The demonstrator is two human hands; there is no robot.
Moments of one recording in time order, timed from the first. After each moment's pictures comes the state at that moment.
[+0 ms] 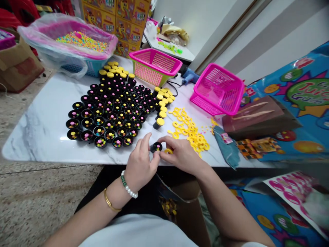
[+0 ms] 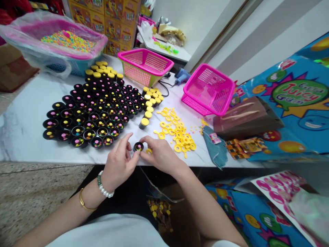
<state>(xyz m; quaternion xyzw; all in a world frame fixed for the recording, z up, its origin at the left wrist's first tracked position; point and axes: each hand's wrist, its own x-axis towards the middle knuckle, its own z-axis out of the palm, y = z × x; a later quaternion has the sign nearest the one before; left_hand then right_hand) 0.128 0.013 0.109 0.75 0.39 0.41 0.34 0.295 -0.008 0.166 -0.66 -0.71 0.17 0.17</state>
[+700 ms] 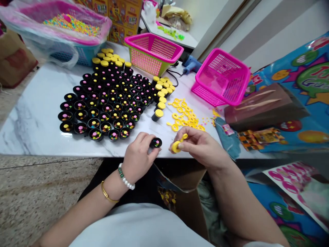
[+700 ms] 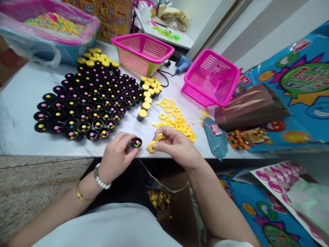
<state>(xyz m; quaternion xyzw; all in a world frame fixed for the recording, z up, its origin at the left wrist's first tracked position) 0.127 0.016 0.115 0.80 0.36 0.35 0.32 0.317 -0.031 0.182 -0.64 -0.51 0.45 0.35</state>
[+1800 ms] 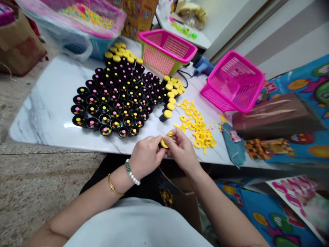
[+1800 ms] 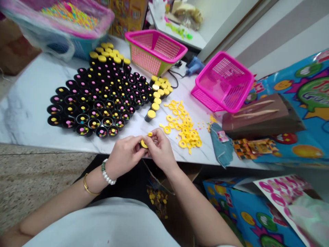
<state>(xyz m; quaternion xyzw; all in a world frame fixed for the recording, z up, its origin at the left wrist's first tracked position) 0.125 0.020 0.117 0.80 0.36 0.30 0.37 0.263 -0.015 0.144 -0.67 -0.39 0.43 0.45</state>
